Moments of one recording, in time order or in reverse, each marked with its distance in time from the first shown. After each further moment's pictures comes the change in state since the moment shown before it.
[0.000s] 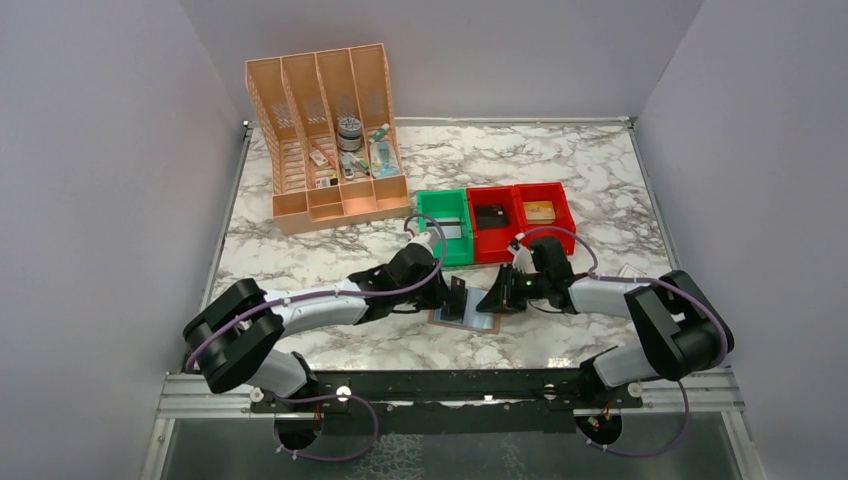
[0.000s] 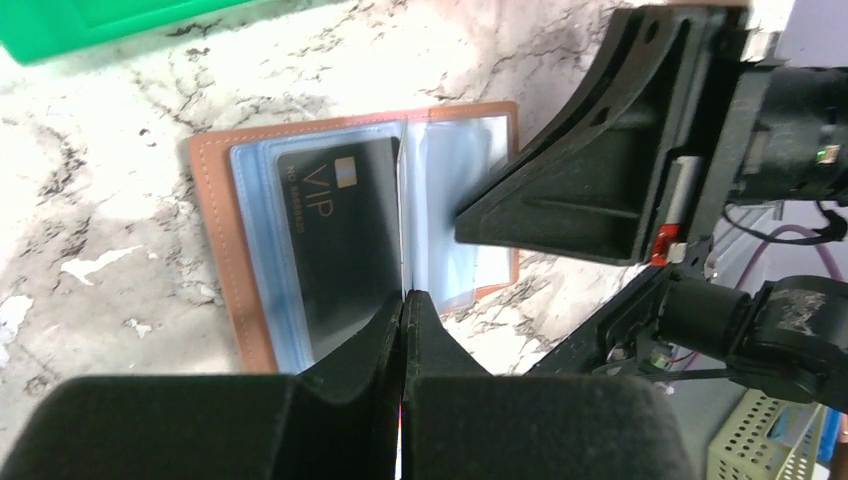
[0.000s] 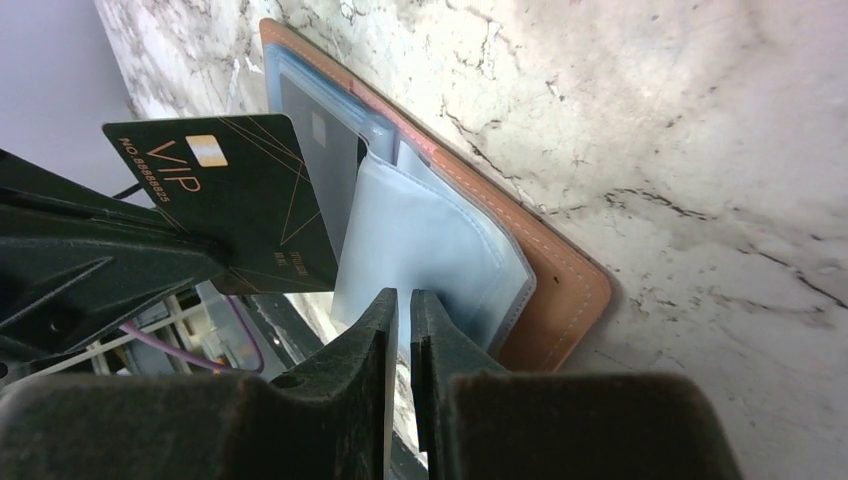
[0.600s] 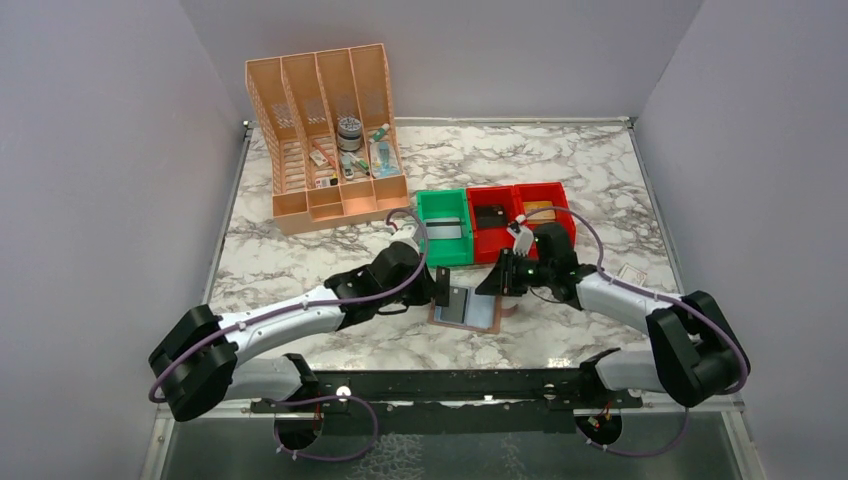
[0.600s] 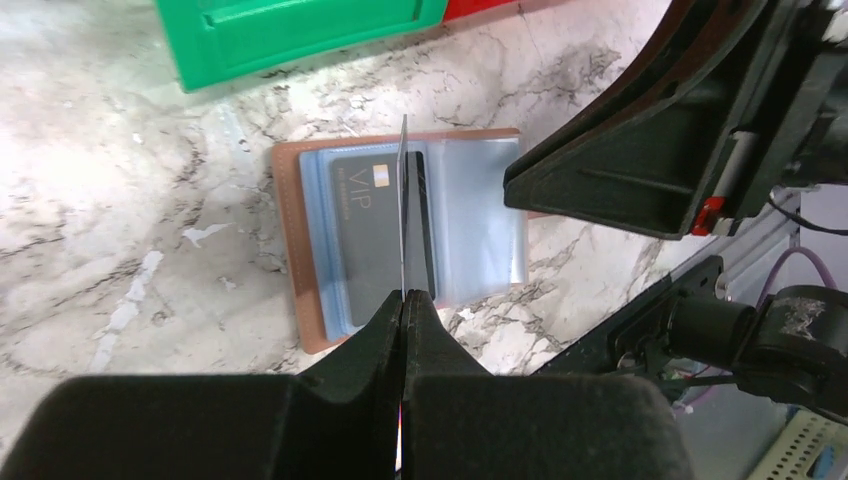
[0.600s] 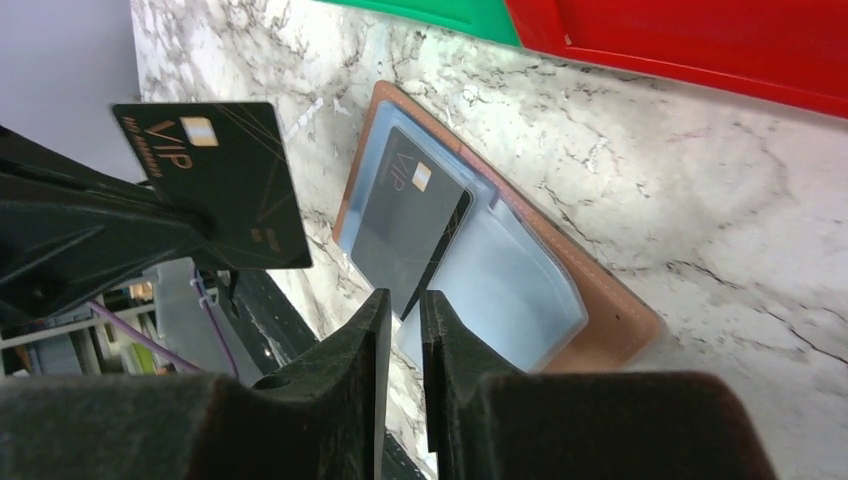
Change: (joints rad) left arm 0.000 -0.199 0.000 -0.172 -0.122 0.061; right arm 0.006 -0.156 0.078 -0.090 0.030 -0.108
